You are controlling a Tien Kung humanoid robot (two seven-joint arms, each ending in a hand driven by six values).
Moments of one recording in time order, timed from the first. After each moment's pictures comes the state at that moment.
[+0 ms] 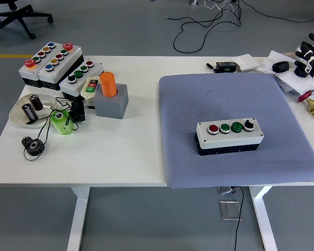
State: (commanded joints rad) left arm -0.13 0.11 -0.14 -0.20 0.24 0.33 0.08; right arm 0.38 -0.62 1.21 1.55 -0.43 -0.31 -0.05
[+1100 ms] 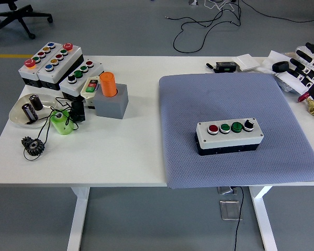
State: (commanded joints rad) left arm -0.12 0.10 -0.14 -0.20 0.24 0.33 0.09; right arm 0.37 -0.62 1.23 1.56 -0.23 -0.30 -0.08
